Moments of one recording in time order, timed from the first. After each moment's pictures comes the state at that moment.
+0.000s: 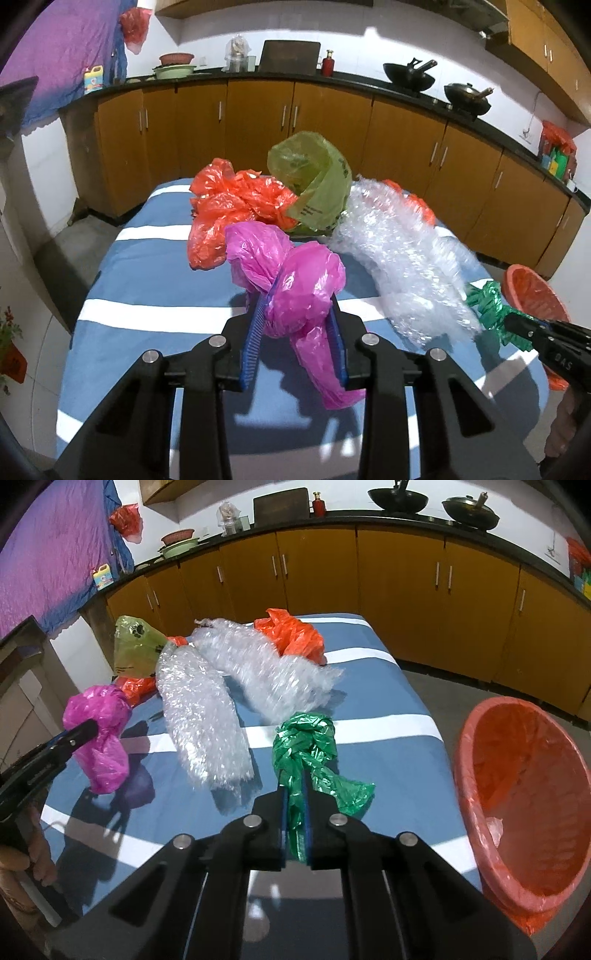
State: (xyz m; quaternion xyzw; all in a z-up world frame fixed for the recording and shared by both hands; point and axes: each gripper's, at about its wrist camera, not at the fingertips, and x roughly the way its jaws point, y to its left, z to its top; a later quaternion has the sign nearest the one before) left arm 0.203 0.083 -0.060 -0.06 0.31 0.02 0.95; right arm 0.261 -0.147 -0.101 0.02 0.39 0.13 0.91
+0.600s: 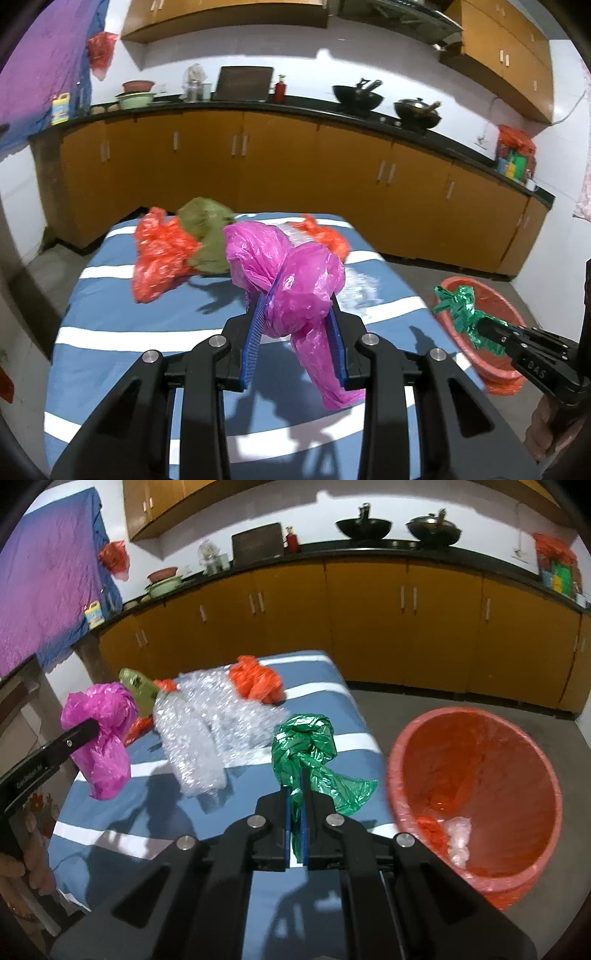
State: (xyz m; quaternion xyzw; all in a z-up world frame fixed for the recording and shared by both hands) left arm 0.186 0.015 -0.013 -0.05 0.27 -0.06 0.96; right arm 0.213 -0.206 -0.060 0.05 0.33 0.10 0.94
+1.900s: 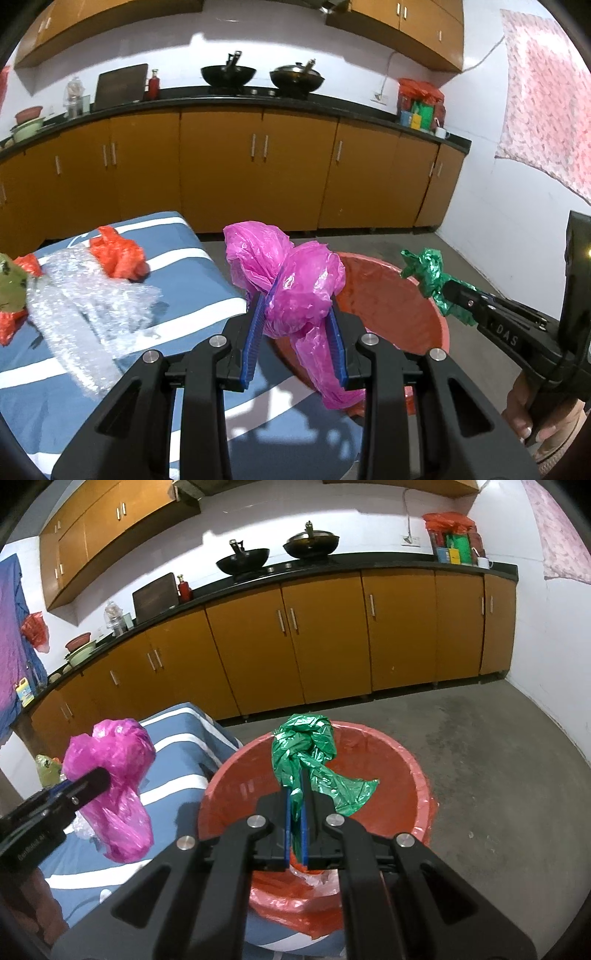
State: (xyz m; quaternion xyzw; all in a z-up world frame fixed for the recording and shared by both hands) left arm 0.214 -0.198 -0.022 0.01 0.28 -0.24 0.93; right arm 0.189 -0.384 -0.062 0.13 0.28 -0.07 0.95
